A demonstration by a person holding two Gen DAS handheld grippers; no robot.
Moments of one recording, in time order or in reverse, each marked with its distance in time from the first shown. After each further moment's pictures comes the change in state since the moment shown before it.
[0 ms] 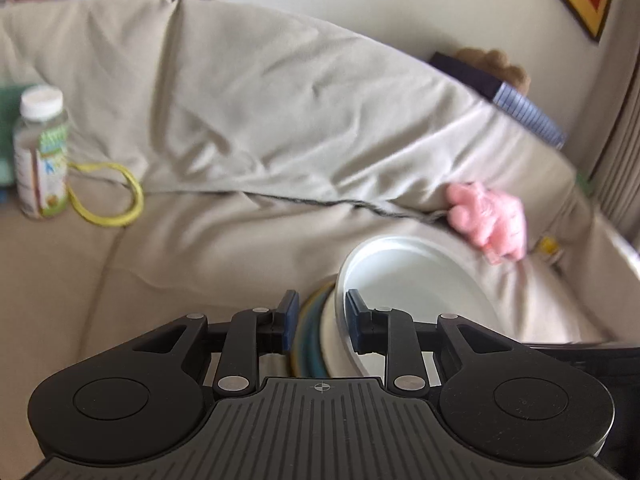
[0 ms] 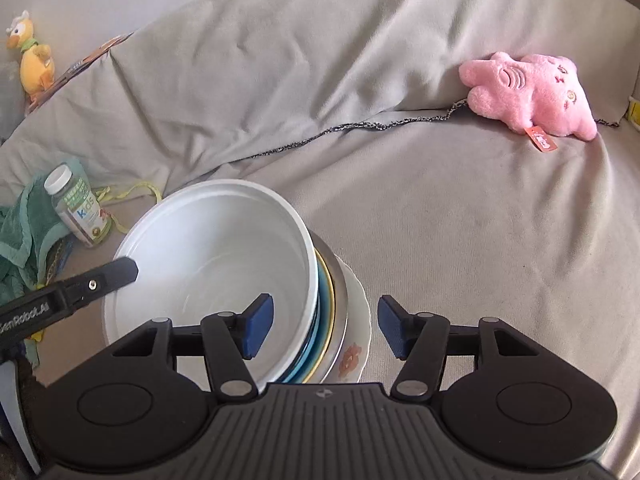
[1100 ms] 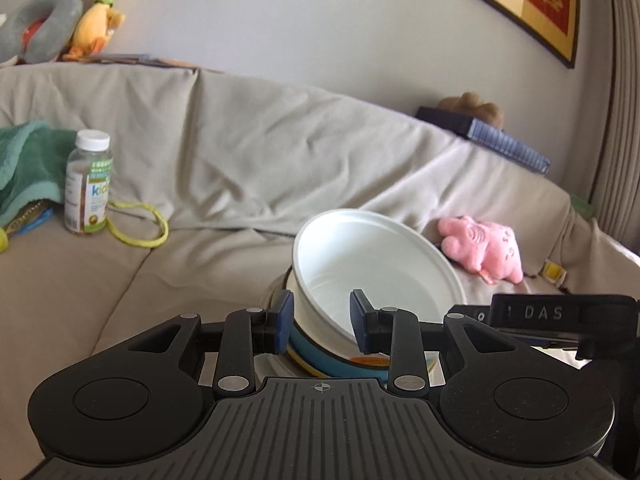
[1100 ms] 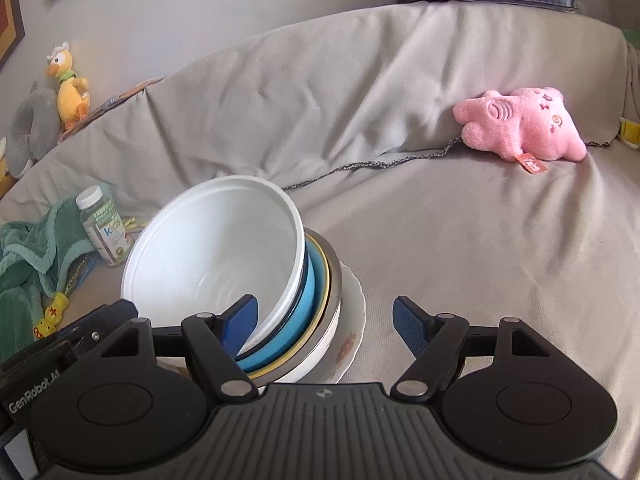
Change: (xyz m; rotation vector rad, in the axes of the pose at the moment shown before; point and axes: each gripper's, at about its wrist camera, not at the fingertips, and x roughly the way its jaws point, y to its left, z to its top) left arm -0.071 -0.045 -0.088 -0.004 -0.283 0.036; right arm -0.036 -0.021 -0.056 0.015 -0.243 0.069
